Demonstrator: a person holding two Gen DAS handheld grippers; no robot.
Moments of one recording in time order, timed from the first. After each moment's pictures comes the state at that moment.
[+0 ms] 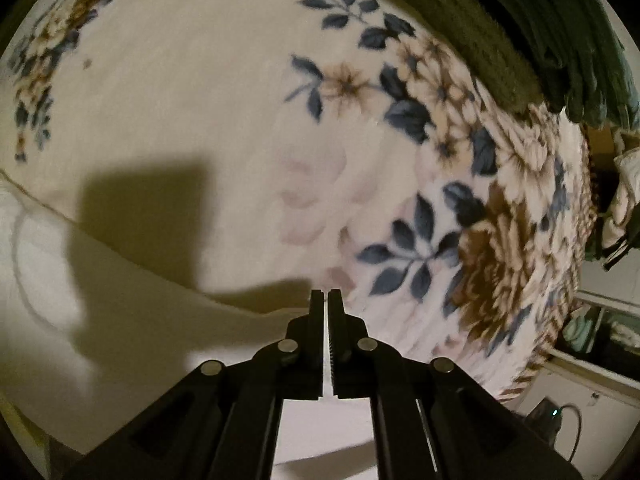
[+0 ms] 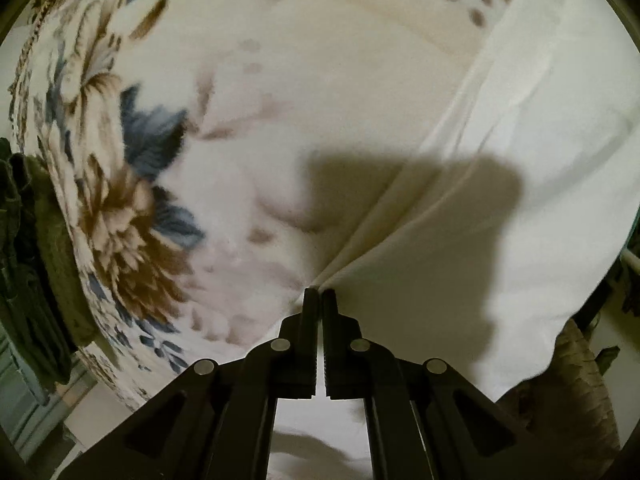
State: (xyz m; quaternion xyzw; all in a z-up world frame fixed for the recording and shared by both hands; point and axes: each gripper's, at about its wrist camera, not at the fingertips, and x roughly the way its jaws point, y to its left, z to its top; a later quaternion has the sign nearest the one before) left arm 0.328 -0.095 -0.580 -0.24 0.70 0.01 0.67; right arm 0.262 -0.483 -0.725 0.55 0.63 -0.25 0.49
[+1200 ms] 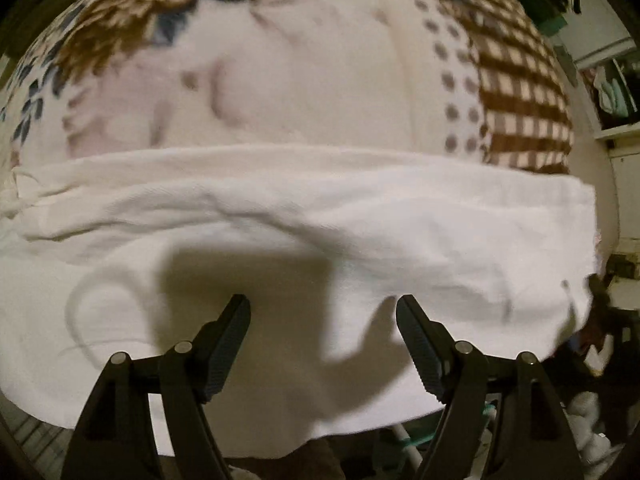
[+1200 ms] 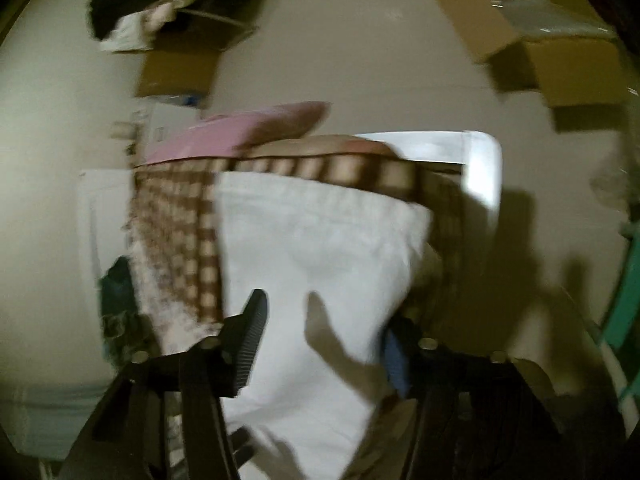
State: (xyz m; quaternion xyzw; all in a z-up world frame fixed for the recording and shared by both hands) left arm 0.152 -0.416 -0.609 0.07 0.72 -0.16 0.68; right arm -0.058 -0.777 -0.738 0.64 0.32 -0.23 0.65
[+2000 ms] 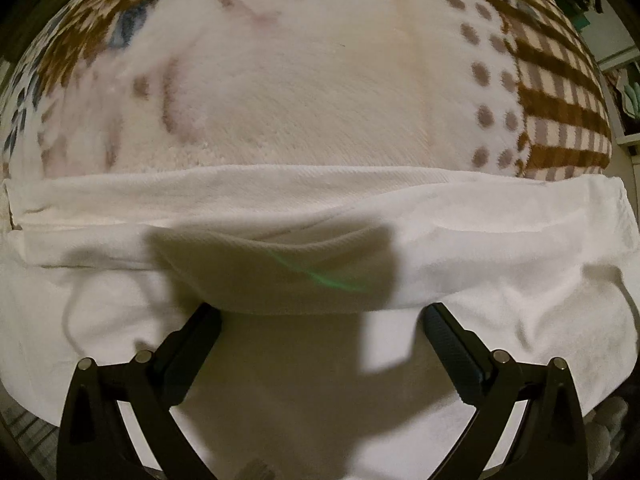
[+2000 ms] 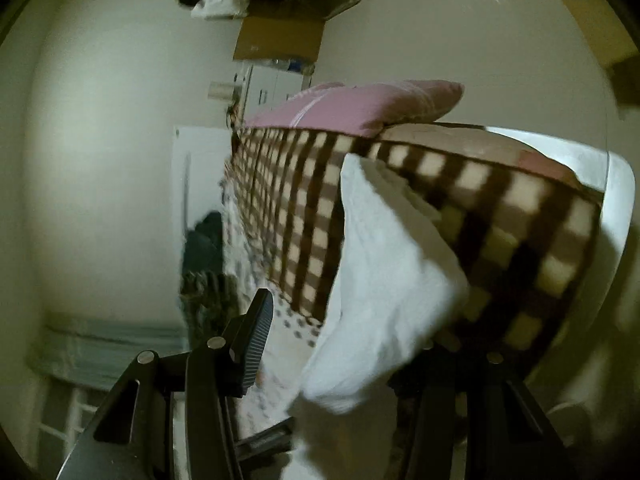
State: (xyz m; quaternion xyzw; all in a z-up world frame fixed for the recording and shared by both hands) left arm 0.187 -0.485 -0.645 0.09 0.72 -0.12 0.68; right arm 0.009 -0.790 -0.769 0.65 0.27 -0.06 0.71
